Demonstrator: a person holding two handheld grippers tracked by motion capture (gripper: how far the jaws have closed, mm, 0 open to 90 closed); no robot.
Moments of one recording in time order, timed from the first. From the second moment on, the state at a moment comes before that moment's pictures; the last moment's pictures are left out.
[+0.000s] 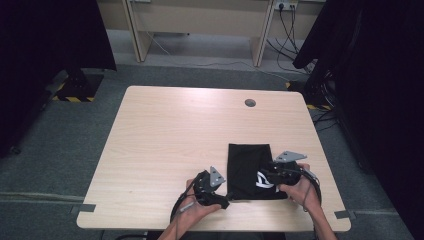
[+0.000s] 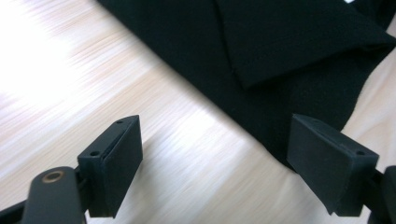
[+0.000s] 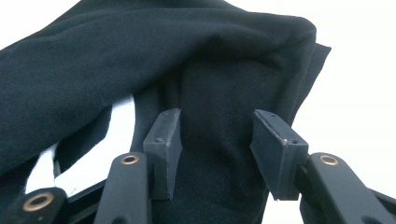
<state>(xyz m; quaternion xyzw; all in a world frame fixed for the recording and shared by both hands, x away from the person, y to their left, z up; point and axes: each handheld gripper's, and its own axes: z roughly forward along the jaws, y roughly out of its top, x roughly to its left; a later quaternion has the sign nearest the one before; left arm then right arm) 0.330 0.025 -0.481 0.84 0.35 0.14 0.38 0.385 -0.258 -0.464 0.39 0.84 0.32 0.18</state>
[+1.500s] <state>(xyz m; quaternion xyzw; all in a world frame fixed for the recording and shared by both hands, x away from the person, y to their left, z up) 0.338 0.126 -0.486 0.80 0.45 0.18 0.35 0.401 -0.206 -0.444 0.38 0.83 0.36 0.19</state>
